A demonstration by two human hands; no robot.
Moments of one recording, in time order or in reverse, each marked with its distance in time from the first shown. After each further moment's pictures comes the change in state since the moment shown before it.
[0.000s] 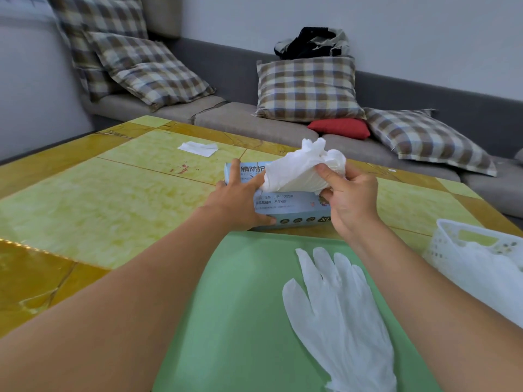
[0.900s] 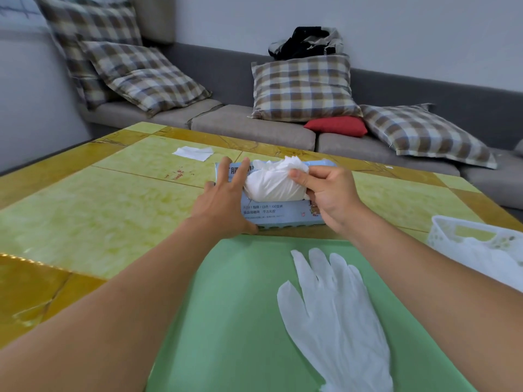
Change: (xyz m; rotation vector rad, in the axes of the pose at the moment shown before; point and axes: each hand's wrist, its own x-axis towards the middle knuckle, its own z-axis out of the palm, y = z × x) left_hand -0.007 -0.003 -0.003 -0.018 0.157 -0.006; right_hand 0.015 0.005 -0.001 -0.218 -0.307 0.054
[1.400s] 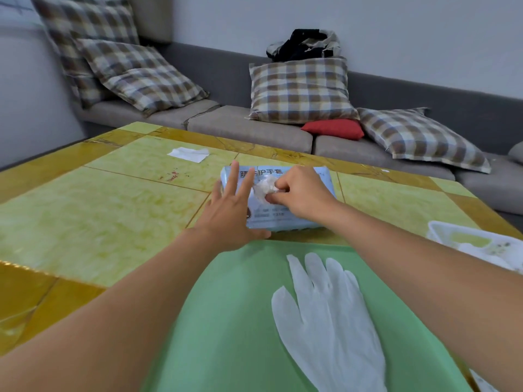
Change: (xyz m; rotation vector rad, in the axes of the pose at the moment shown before) left_hand -0.003 0.011 0.013 -0.087 -0.086 0.094; right_hand 0.029 -0.002 0.015 -1.029 -0.285 -0.251
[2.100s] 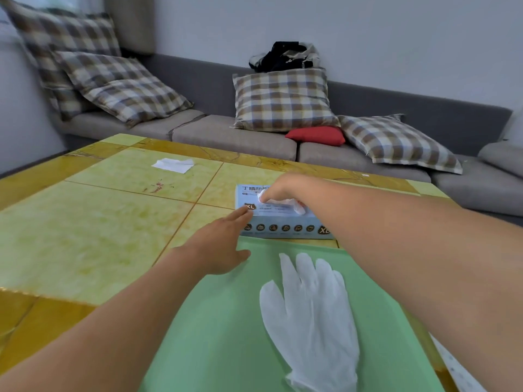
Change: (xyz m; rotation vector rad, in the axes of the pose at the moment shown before) left_hand -0.017 0.011 0.002 0.073 -0.188 0.113; right_hand 0.032 -0.018 -0.034 -0.284 -0.482 0.649
